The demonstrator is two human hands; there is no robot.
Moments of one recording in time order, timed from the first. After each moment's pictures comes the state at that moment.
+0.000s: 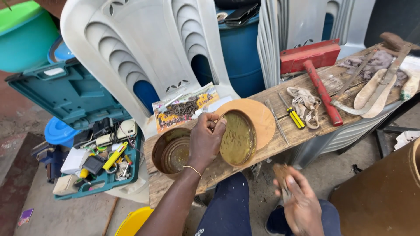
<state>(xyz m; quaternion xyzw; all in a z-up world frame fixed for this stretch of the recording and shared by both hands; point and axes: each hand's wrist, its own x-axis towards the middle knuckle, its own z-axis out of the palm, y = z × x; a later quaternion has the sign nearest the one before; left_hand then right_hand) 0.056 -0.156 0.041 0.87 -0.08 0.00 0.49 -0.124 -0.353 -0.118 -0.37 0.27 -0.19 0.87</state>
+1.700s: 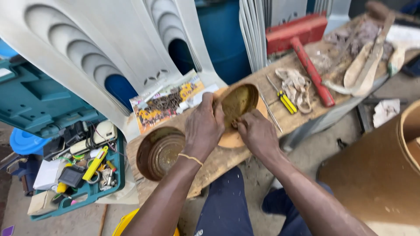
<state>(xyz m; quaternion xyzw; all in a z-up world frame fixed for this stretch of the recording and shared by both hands) 0.094 -0.171 0.044 0.90 -0.26 0.05 0.35 0.038 -0.342 -0.070 -0.92 0.12 -0.15 0.34</state>
